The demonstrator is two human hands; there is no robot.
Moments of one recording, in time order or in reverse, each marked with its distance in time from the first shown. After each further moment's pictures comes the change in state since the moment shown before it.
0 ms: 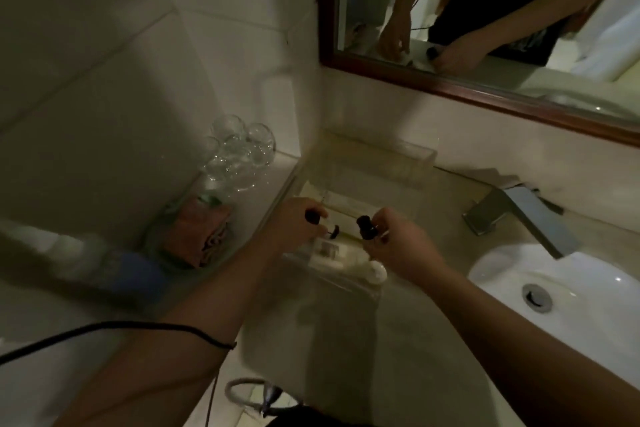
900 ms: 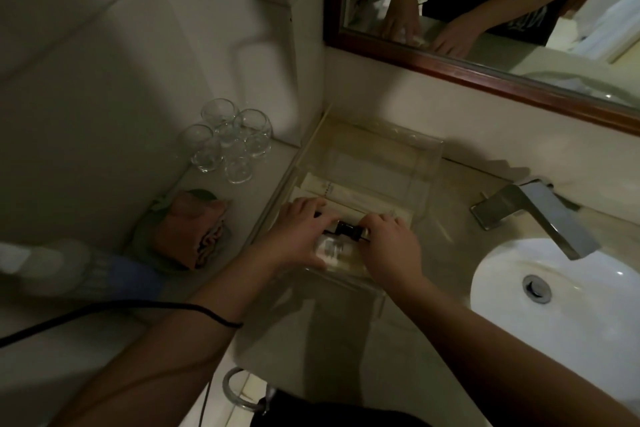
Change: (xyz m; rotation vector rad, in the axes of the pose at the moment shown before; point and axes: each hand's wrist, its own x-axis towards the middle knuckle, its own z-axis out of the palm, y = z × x) left_hand 0.002 -0.024 0.008 0.665 -0.253 0.266; right_hand 0.022 -0.005 0.058 -0.356 0.228 -0.056
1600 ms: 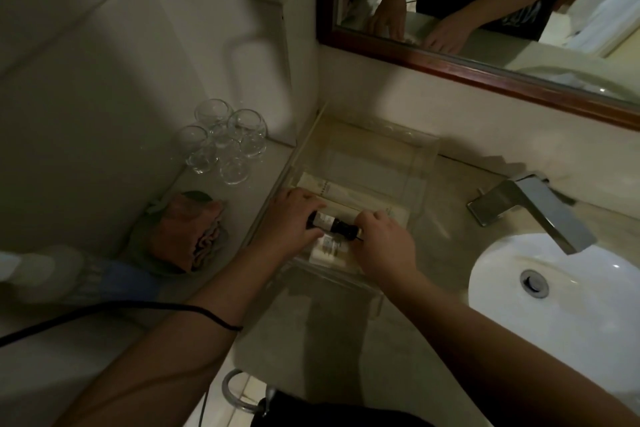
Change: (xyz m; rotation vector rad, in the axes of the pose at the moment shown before) left_hand 0.016 -0.012 0.005 -0.102 0.282 -0.105; right_hand 0.004 -0.002 0.004 -0.004 -0.030 -0.009
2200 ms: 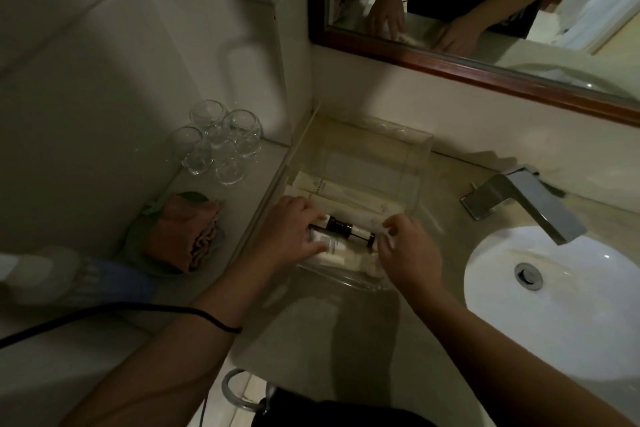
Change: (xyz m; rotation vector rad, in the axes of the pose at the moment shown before) left_hand -0.016 0.005 0.002 -0.030 -0.028 0.061; right_hand -0.033 0.031 -0.014 0.277 0.145 0.165
